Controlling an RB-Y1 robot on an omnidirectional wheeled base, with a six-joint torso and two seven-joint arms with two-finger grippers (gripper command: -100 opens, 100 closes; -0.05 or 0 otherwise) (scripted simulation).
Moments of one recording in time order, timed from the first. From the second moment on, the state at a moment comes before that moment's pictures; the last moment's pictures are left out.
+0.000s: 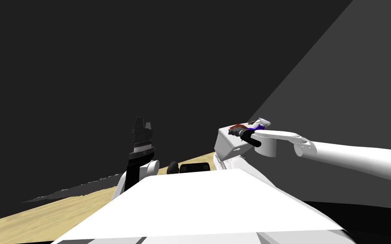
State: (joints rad) left arm 0.54 -0.04 0.05 -2.33 -0.10 -0.42 -0.15; right arm -0.05 -1.69 0.62 -2.26 -0.04 0.80 0.23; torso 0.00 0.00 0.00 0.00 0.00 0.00
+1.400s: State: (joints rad) left arm 0.54 -0.04 0.05 -2.33 -0.10 -0.42 -0.15; right arm -0.10 -1.49 0.47 -2.13 -0.26 0.79 0.60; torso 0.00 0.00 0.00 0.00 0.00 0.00
